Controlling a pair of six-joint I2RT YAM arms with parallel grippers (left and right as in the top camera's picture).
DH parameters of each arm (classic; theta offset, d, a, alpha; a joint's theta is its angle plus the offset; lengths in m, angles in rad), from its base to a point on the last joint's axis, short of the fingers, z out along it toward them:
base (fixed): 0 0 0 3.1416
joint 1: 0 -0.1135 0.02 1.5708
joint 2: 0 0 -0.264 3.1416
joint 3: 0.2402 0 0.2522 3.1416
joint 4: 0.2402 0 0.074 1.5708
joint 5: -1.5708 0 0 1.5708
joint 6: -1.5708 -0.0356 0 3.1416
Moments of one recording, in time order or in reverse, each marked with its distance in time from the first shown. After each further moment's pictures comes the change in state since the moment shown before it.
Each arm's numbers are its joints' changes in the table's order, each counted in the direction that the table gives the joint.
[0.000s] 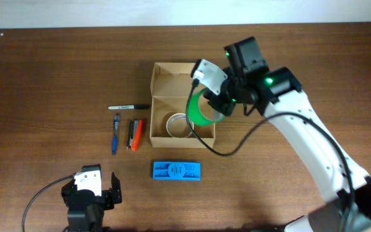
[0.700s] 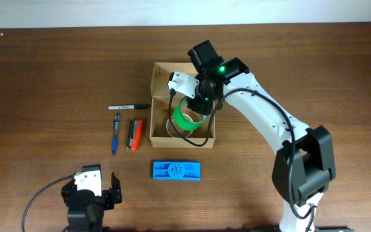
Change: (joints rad) left arm 0.000 0.000 0.000 0.000 0.000 0.000; right arm -0.084 0.326 0.130 0.029 -0.064 0.097
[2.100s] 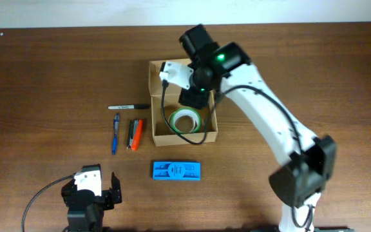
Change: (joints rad) left arm 0.000 0.000 0.000 0.000 0.000 0.000; right arm -0.046 -0.027 0.303 0.307 -0.037 0.010
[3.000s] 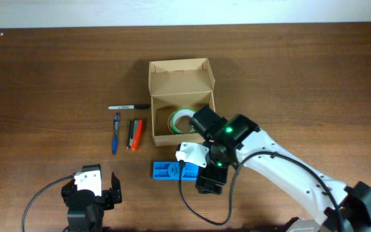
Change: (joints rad) left arm 0.000 -0.001 0.000 0.000 0.000 0.000; right arm -0.188 -0.407 -0.833 -0.125 0.161 -0.154
